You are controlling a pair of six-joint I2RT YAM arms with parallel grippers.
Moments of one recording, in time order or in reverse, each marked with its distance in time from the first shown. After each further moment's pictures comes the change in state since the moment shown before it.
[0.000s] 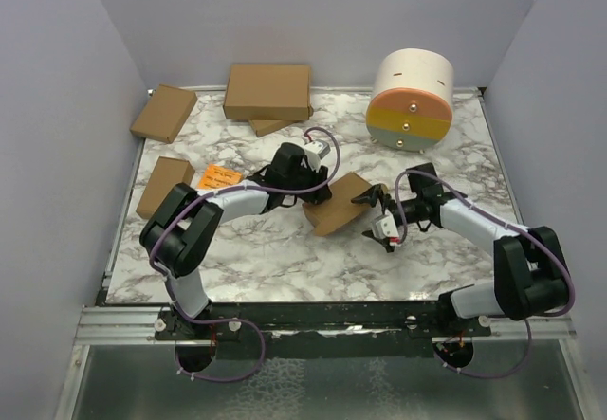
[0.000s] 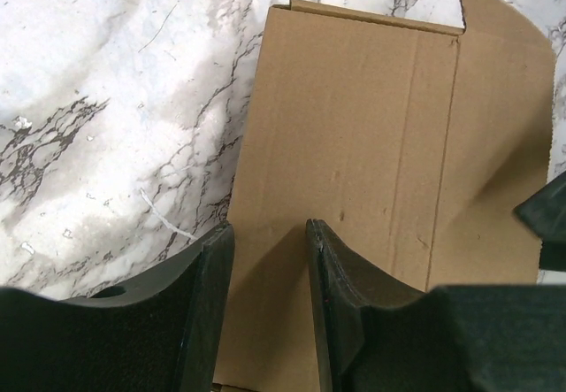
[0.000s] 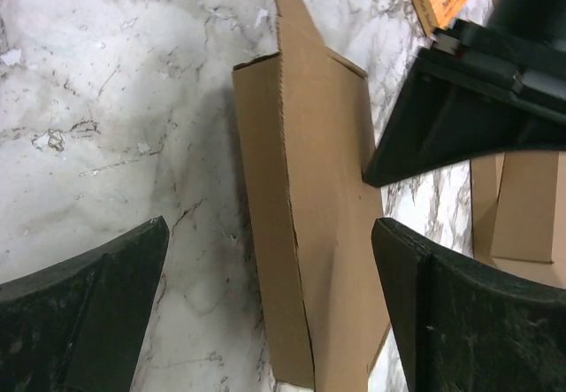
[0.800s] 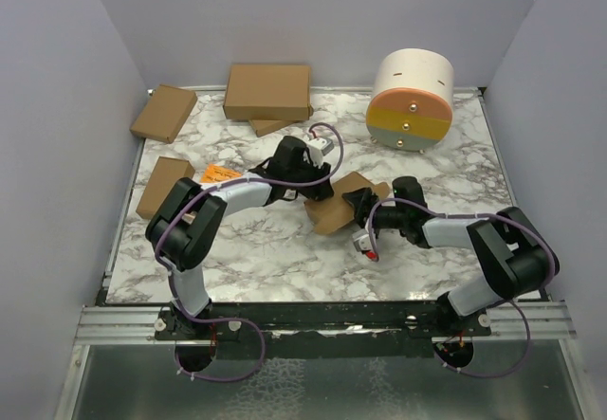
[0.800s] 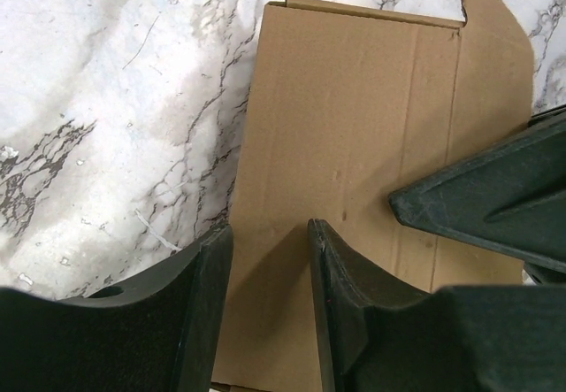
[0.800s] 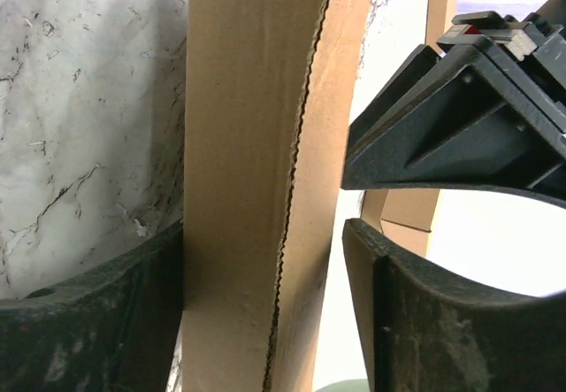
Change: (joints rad) left arm 0.018 0.057 0.096 -0.084 0.067 0.053; right arm 0.161 0.134 -0.242 0.845 0.307 0.013
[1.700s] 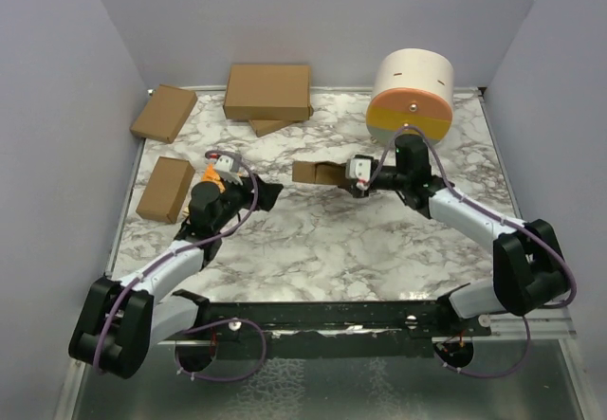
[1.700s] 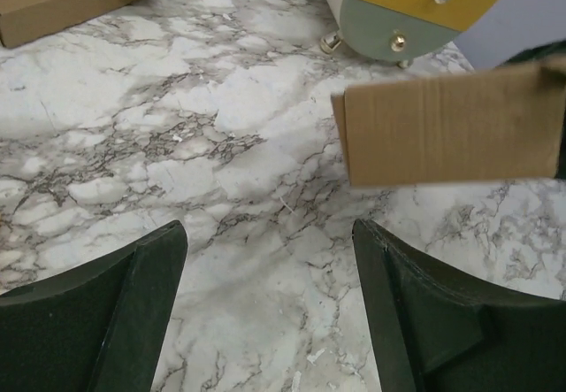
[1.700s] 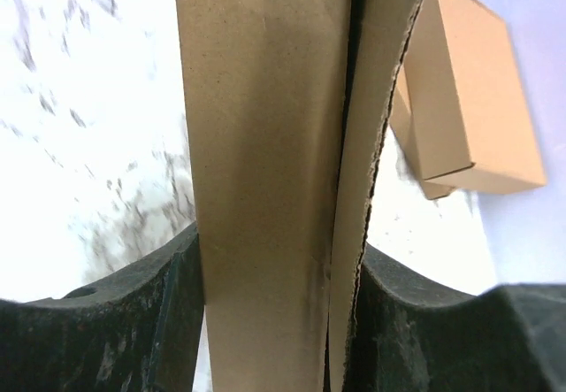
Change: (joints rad) left arm 0.280 -0.711 -0.652 0.446 -0.105 -0.231; right arm 0.003 -0.100 0.317 -0.247 -0.026 0.808
